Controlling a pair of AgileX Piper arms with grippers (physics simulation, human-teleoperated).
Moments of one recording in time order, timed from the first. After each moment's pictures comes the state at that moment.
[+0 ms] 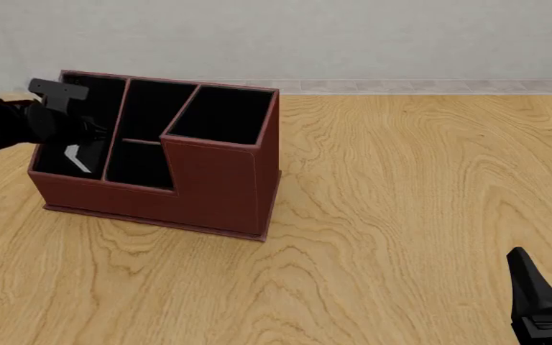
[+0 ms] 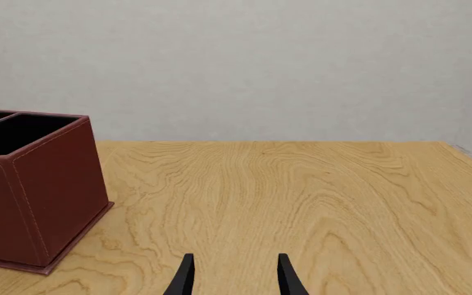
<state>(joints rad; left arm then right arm) 0.16 1.92 -1.37 0.20 0.26 0.00 0.00 -0.01 0.01 0.00</state>
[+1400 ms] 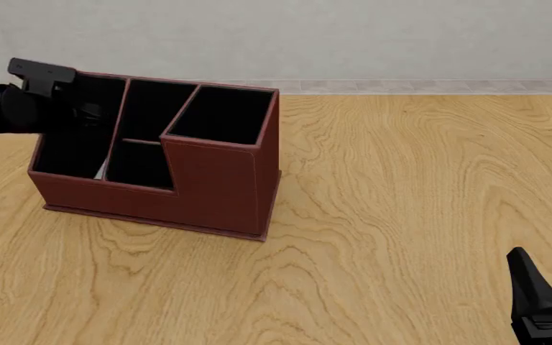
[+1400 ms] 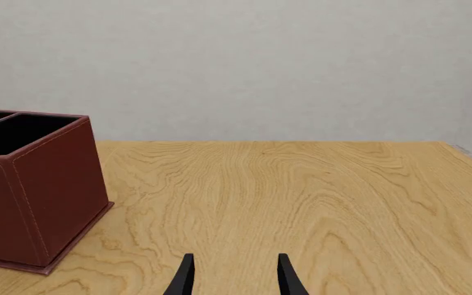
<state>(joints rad) 0.13 1.73 -1.28 0.24 0.24 0.00 0.00 -0.01 0.01 0.00</state>
